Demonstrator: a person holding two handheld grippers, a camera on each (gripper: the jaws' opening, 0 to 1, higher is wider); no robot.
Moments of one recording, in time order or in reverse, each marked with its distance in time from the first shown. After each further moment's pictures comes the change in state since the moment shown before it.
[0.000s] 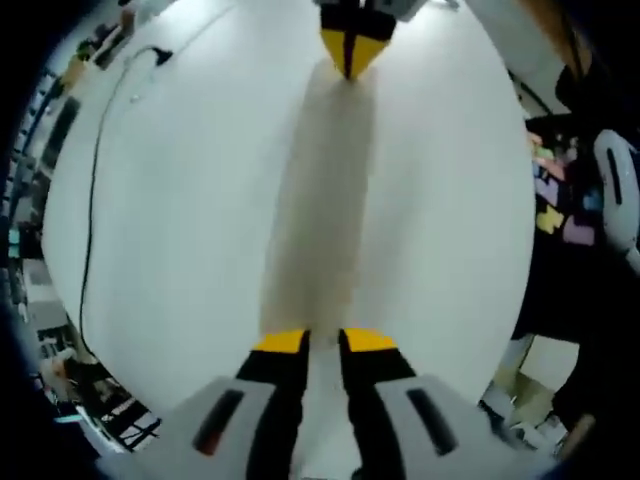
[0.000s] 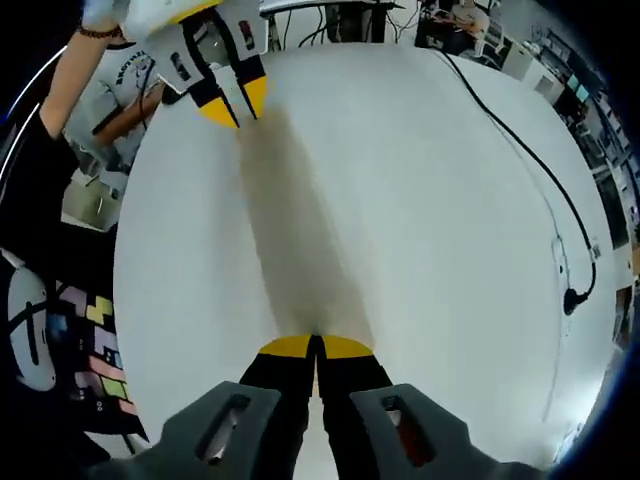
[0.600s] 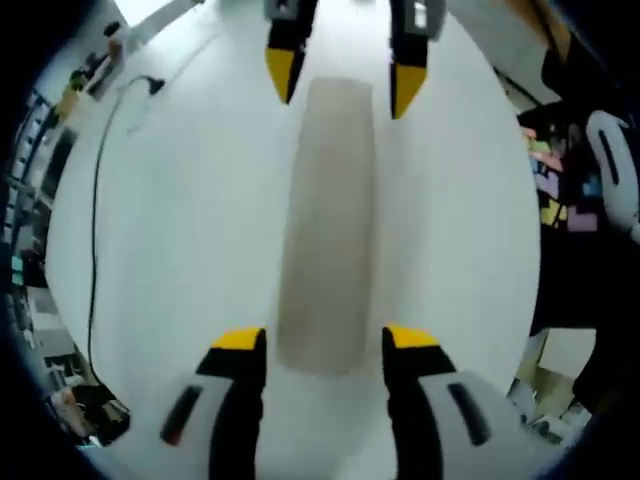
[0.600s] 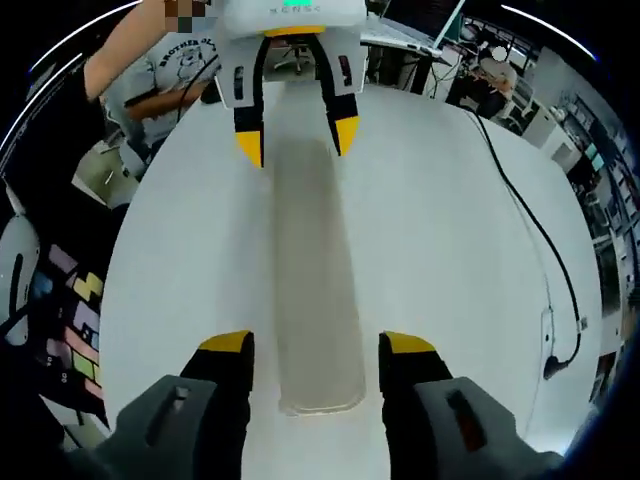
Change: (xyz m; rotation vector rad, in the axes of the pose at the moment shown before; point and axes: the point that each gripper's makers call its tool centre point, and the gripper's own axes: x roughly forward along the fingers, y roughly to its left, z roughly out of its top) left arm 0.010 0.011 0.015 0.084 -0.082 0.014; right arm 0.009 0.005 0.028 -0.200 -0.116 -0.039
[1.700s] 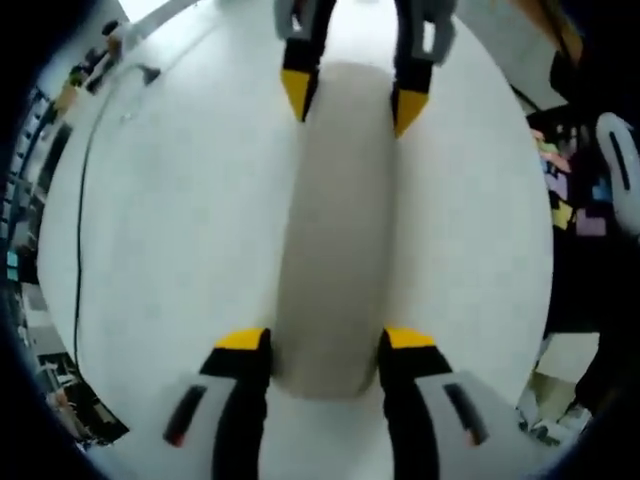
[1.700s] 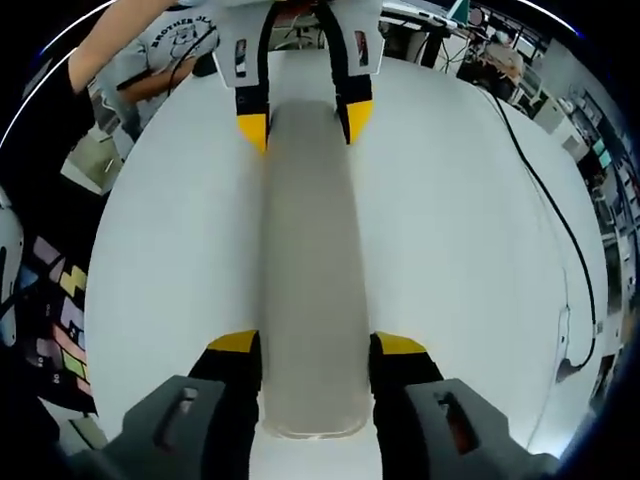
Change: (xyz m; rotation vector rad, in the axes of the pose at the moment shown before) left arm 0.021 0.009 -0.003 -0.021 -0.028 -0.018; right arm 0.028 -0.003 -0.007 -0.009 0.083 0.020
